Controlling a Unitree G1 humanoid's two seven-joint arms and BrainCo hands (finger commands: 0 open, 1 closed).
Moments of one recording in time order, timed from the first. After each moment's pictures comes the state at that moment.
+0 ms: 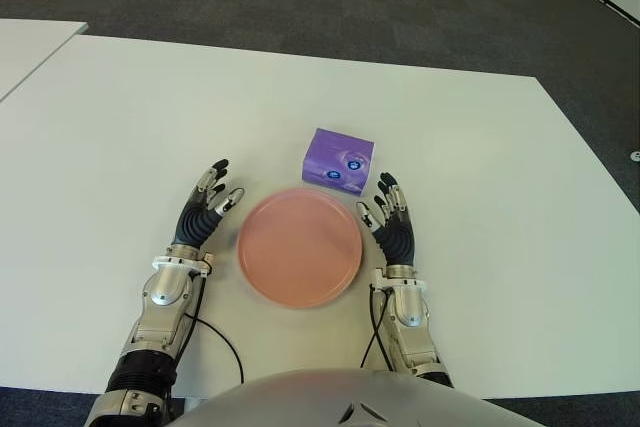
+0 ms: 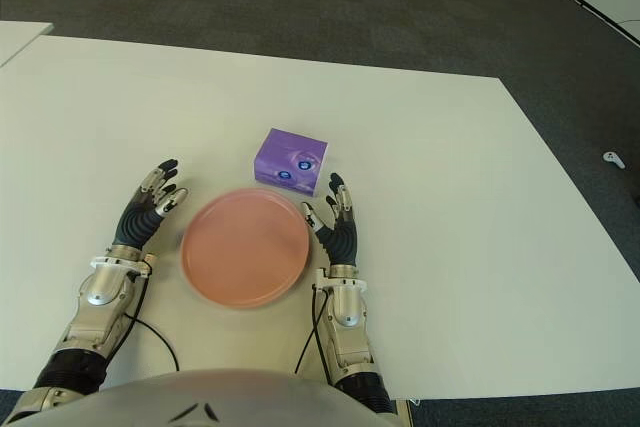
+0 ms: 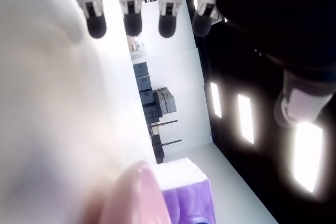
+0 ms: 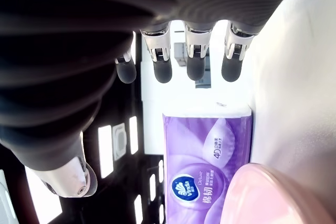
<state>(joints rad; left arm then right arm) 0.08 0.16 0.02 0.42 0.05 -0.53 -0.06 0.18 0.05 0.10 0.28 -0.07 -0.53 -0.16</state>
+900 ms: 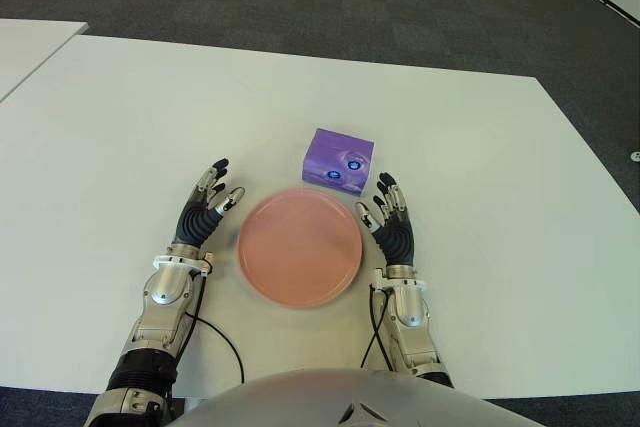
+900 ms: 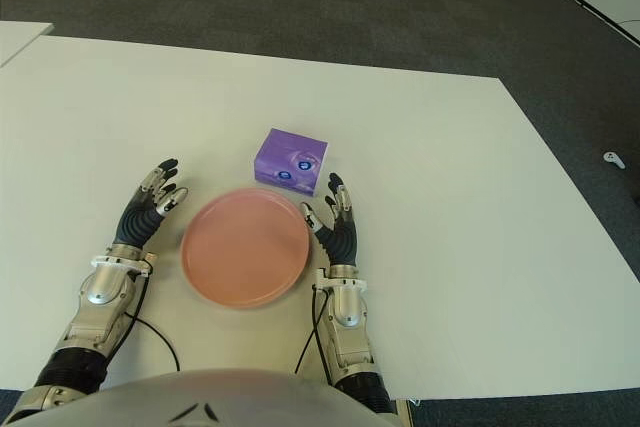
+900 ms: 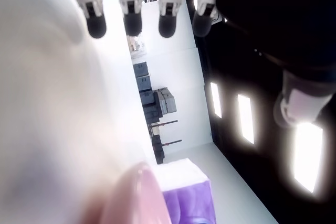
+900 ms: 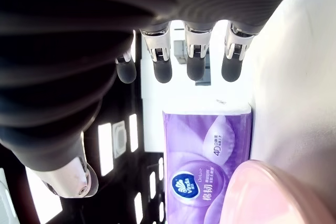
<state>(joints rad) 0.07 0.15 0.02 0.43 0.05 -0.53 -0.05 0.18 0.05 0.10 0.28 -0.07 -0.53 -0.15</state>
